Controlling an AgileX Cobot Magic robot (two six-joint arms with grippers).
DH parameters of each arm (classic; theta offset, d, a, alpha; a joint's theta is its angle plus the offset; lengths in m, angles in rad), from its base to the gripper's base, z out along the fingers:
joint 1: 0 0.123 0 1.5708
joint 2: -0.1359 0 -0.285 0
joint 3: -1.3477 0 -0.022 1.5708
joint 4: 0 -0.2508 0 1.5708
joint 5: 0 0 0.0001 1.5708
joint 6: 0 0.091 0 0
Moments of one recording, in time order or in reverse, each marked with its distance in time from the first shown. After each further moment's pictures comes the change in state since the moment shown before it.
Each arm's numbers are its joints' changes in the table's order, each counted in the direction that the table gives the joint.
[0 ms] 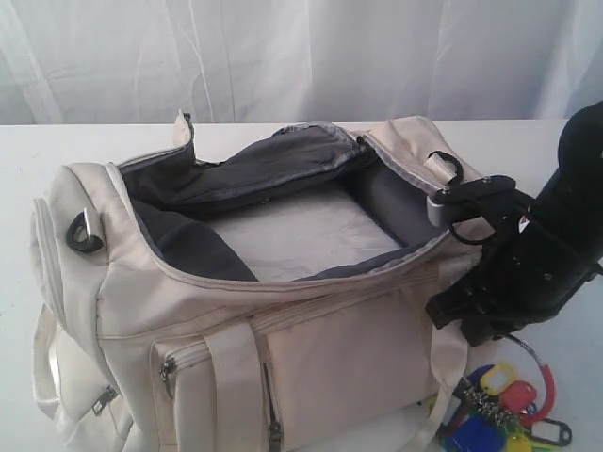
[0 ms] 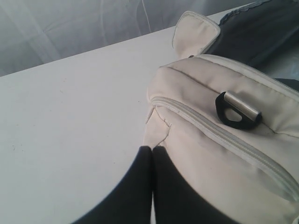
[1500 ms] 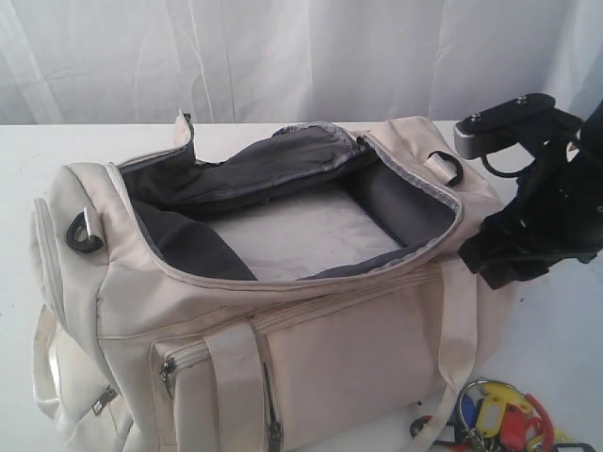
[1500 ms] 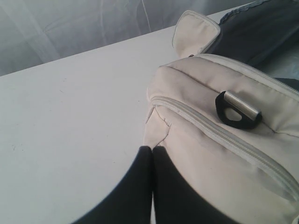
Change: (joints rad) left arm 0.000 0.000 0.000 0.000 0.000 0.000; right arm 0.000 0.148 0.145 0.141 0.157 0.034
